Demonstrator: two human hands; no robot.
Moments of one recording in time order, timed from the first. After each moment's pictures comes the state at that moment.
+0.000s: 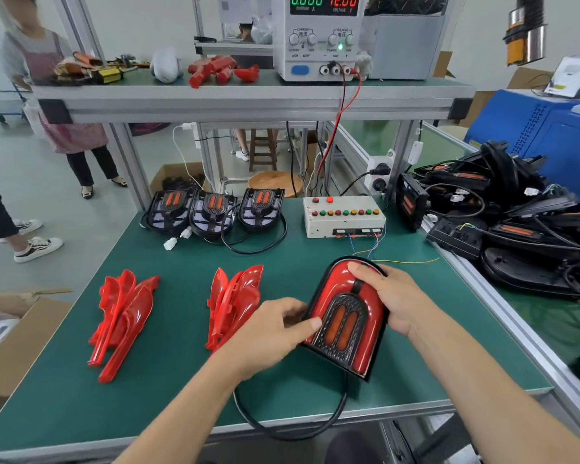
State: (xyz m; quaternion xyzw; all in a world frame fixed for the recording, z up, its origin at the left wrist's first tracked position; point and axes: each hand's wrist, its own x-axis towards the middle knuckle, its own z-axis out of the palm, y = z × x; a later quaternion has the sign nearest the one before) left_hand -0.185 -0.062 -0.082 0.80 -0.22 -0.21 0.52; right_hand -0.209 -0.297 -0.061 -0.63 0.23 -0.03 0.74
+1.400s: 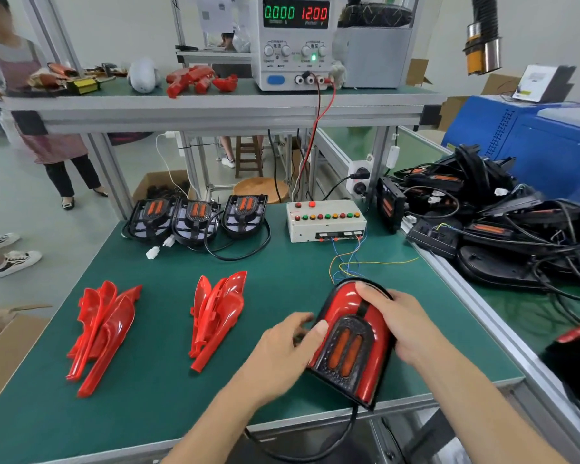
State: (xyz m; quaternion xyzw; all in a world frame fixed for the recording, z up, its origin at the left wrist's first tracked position) left_hand -0.218 -0.095 -0.099 0.83 -0.25 -0.17 0.47; right_hand -0.257 -0.307 -0.070 -0.63 0.29 -0.07 0.72
